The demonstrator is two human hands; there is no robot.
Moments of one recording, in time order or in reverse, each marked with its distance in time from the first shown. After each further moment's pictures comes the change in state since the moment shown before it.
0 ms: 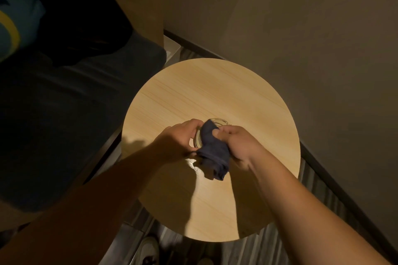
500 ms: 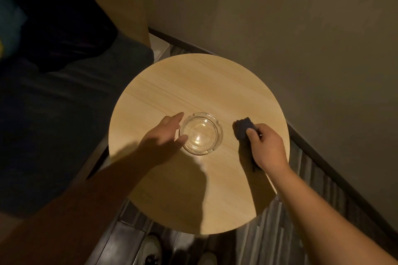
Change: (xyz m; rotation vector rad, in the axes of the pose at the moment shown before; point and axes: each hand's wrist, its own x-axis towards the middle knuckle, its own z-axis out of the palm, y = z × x) left_hand -0.003 0.004 0.006 0.191 -0.019 -0.270; right_hand -0.017 0.050 -0.085 -0.713 0.588 -0.333
